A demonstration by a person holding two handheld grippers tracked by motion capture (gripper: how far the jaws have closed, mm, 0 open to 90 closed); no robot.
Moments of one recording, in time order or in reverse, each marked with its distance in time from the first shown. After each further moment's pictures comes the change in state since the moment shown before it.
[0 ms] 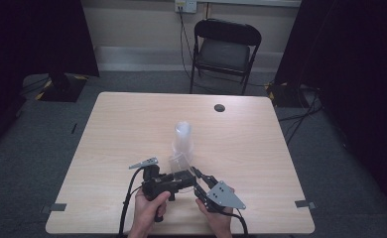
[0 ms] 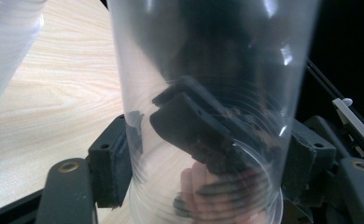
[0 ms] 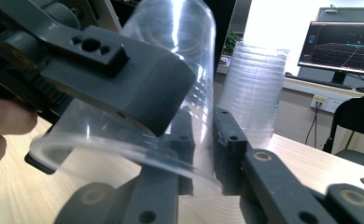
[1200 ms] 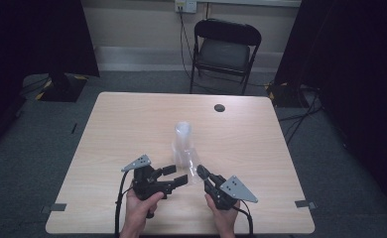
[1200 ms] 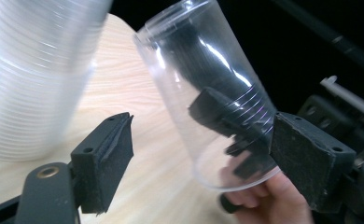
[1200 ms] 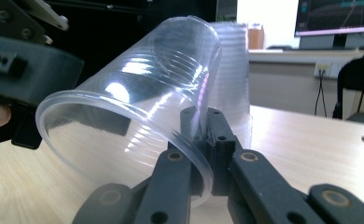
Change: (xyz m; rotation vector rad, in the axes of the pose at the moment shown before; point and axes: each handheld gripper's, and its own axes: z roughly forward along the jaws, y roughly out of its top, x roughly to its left) left arm -0.004 0.008 -0.021 -0.011 0.152 0.200; right arm -0.023 -0.006 -0.010 0.028 -0.021 0.193
